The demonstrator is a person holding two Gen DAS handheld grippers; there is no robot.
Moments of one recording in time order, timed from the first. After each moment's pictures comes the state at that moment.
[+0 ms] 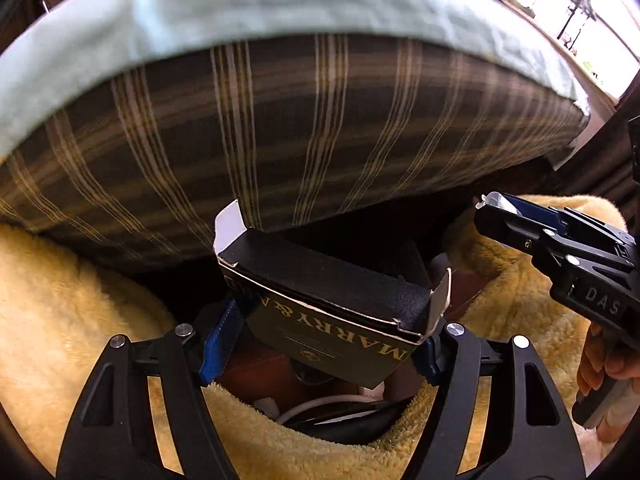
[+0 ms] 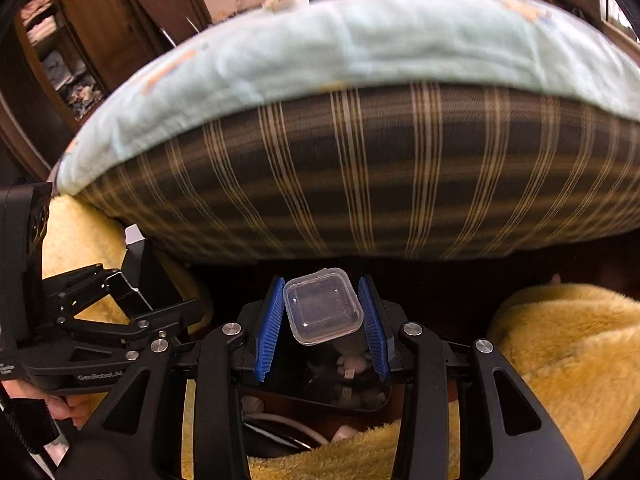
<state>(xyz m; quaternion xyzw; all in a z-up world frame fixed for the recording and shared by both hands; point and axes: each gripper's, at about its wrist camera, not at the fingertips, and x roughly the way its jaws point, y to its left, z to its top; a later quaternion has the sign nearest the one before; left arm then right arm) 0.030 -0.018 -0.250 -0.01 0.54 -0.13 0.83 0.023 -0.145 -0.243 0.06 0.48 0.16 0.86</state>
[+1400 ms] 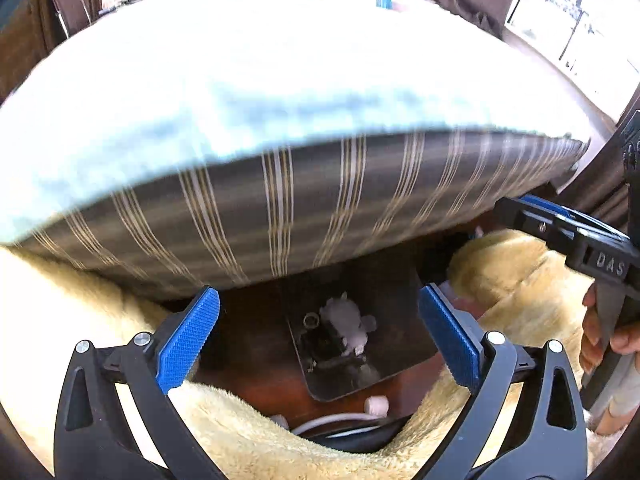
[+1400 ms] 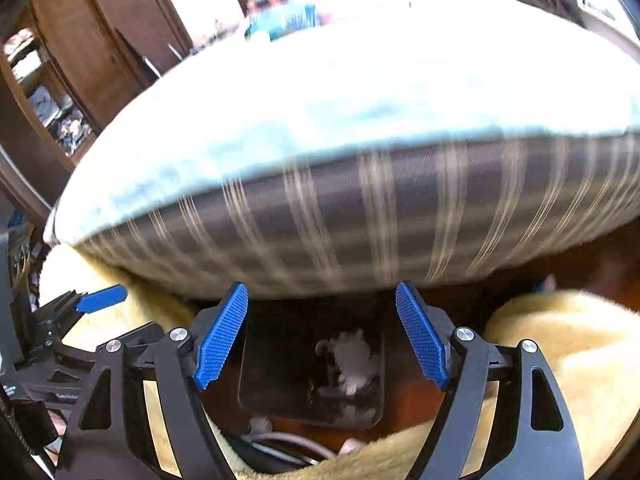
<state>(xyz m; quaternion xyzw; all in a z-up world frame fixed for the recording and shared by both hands) 0.030 0.008 -0.191 -0.02 0.49 -0.12 0.87 0.051 -0.217 -0.159 0.09 0.43 0.13 0.89</state>
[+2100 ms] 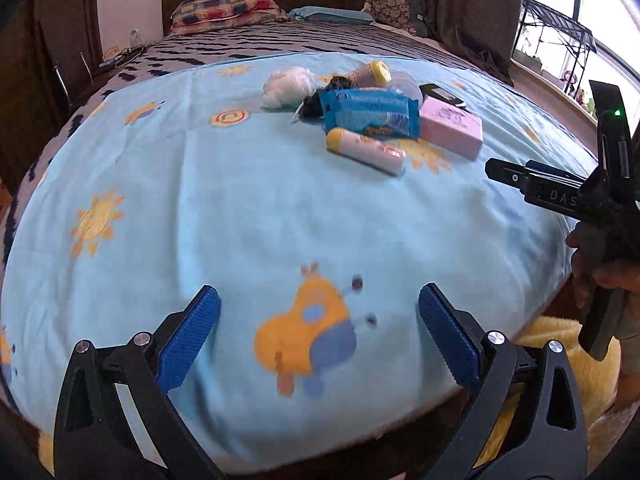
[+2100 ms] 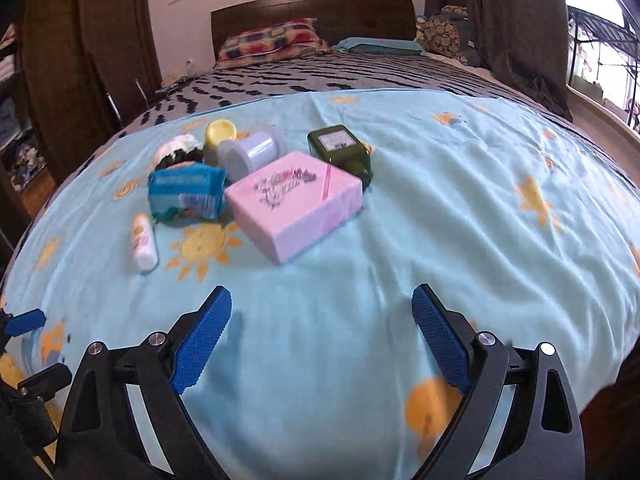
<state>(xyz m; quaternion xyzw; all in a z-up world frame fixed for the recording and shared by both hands) 0.163 -0.007 -0.127 0.01 0.43 -0.10 0.90 0.222 -0.228 -0.118 0.02 0.37 0.06 0.93</state>
